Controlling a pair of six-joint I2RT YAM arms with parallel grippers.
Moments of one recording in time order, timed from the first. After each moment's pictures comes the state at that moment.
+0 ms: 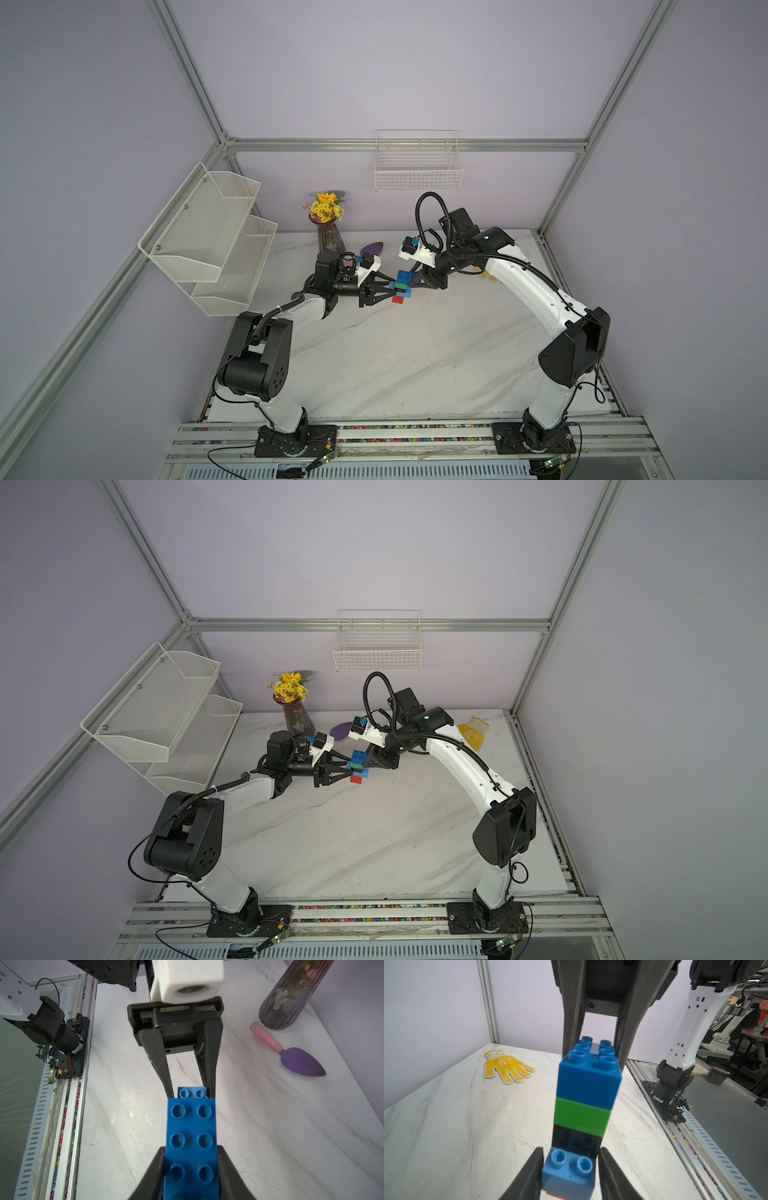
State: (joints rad) left arm -0.22 1.67 0.95 0.37 1.25 0.22; right arm 0.51 1.80 1.85 -1.02 -0.62 -0.71
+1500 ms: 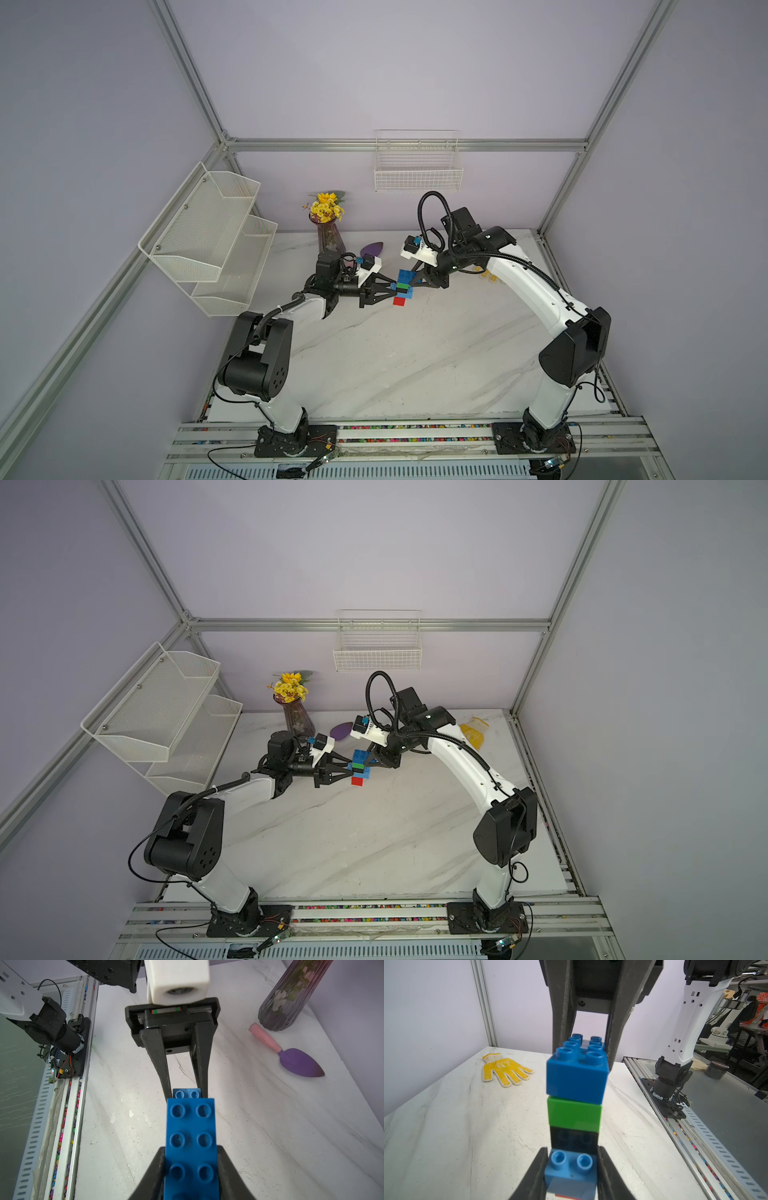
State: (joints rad) left arm -0.23 1.67 0.95 0.38 1.25 0.25; right arm 0.50 1.80 1.84 -1.02 -0.64 -0.71
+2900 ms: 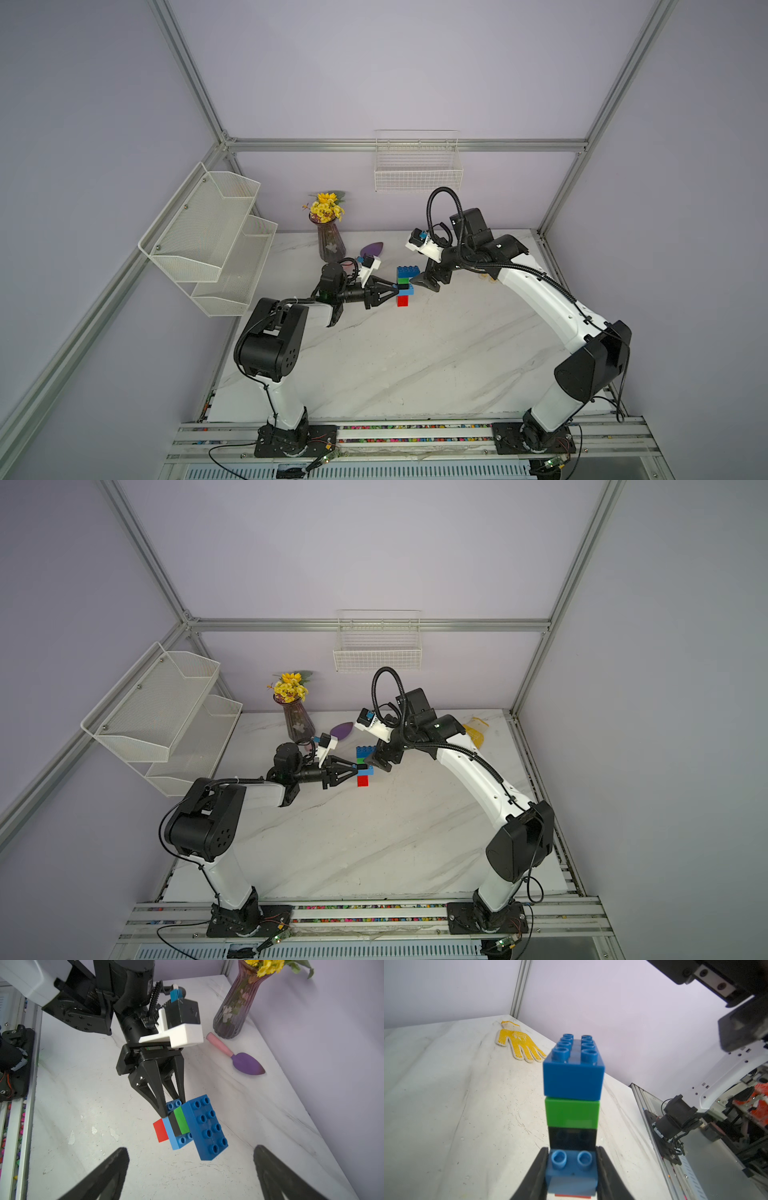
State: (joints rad) left arm -0.24 1.83 0.85 0.80 1.11 -0.32; right arm 0.50 1.66 1.70 -0.78 -0.46 -0.61
